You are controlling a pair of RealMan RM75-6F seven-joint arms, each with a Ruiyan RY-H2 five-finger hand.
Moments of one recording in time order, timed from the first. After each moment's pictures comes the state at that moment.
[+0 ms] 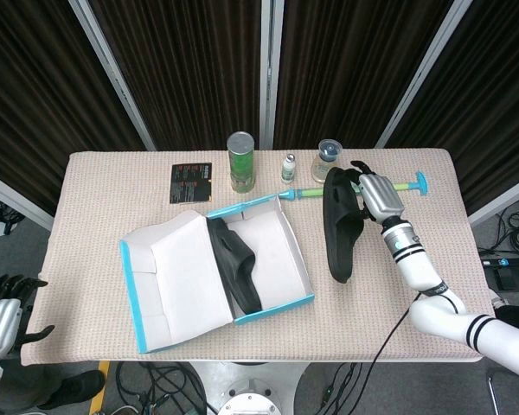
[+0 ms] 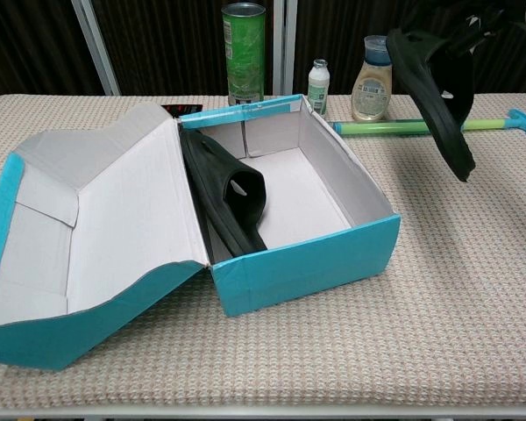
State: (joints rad) left arm -0.03 -1.15 0.01 -1.55 1.45 1.42 -0.04; right arm 0.79 -1.36 0.30 -1.31 -1.16 0.85 0.31
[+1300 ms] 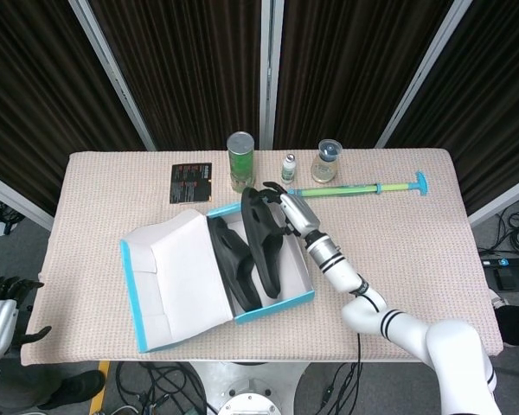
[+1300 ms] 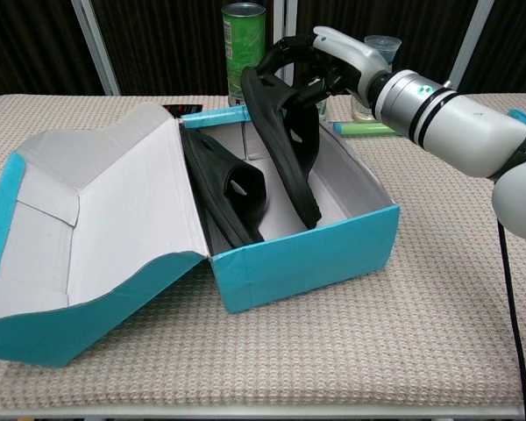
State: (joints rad) left arm -0.02 -1.15 0.01 -1.54 1.43 1.40 -0.06; right arm 0.96 -1.87 0.26 -0.82 -1.41 0.91 0.78
